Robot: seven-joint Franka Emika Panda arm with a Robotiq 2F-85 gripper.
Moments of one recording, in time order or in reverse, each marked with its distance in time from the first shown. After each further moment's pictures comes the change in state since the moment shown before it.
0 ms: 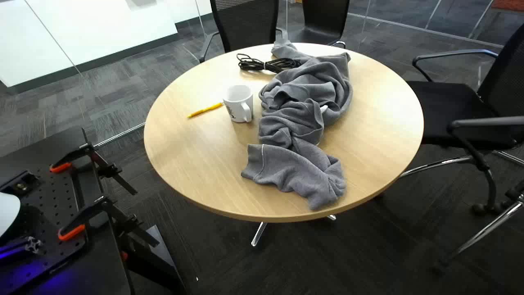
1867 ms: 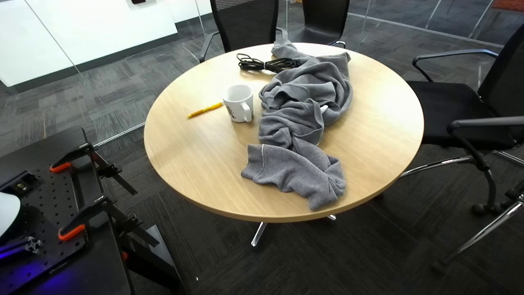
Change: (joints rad) arm 0.147 0.021 0.147 -0.300 0.103 0.223 0.026
